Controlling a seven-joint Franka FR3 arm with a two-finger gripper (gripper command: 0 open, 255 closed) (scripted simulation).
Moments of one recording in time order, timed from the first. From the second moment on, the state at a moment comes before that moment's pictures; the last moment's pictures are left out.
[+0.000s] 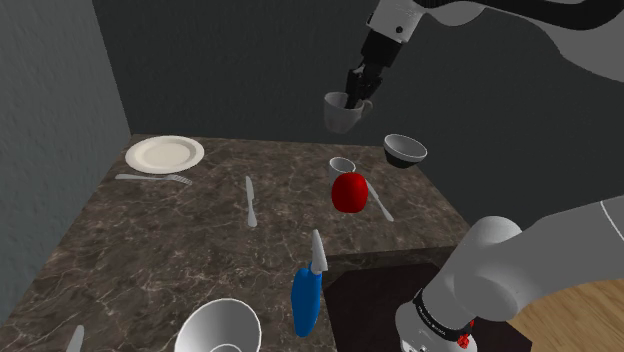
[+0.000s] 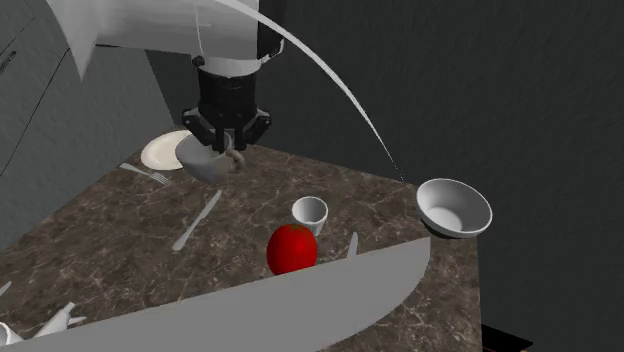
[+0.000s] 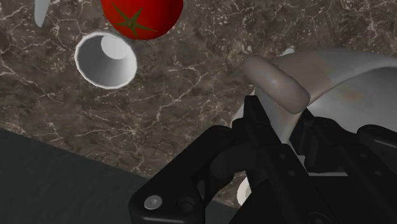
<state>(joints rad) 0.14 -0.49 -0.13 -2.02 0.12 1.63 -0.08</state>
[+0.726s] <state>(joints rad) 0.21 -0.57 0.08 -2.09 0.20 1.66 0.18</state>
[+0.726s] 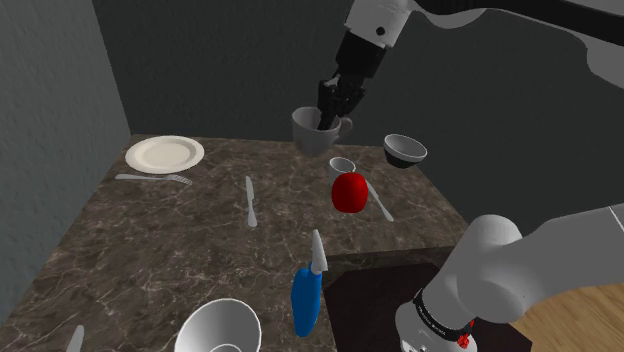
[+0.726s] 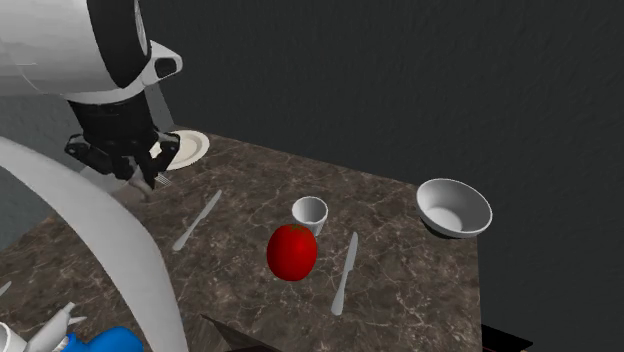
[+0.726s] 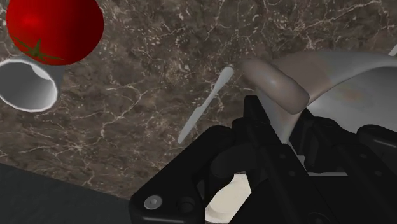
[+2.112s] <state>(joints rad) 0.29 -0.53 0.36 -2.14 0.29 1.82 0.48</state>
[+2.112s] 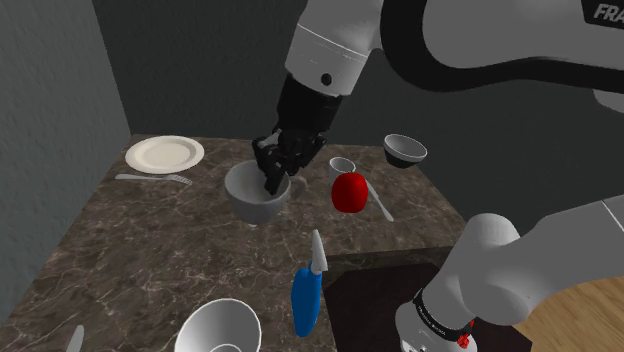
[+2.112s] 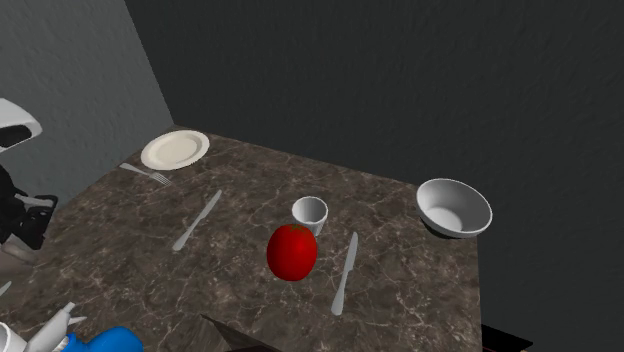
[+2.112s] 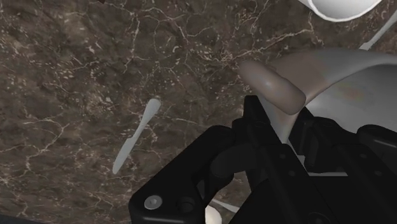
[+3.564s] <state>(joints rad) 0.31 -0.52 0.41 -2.43 0.33 2.11 0.44</state>
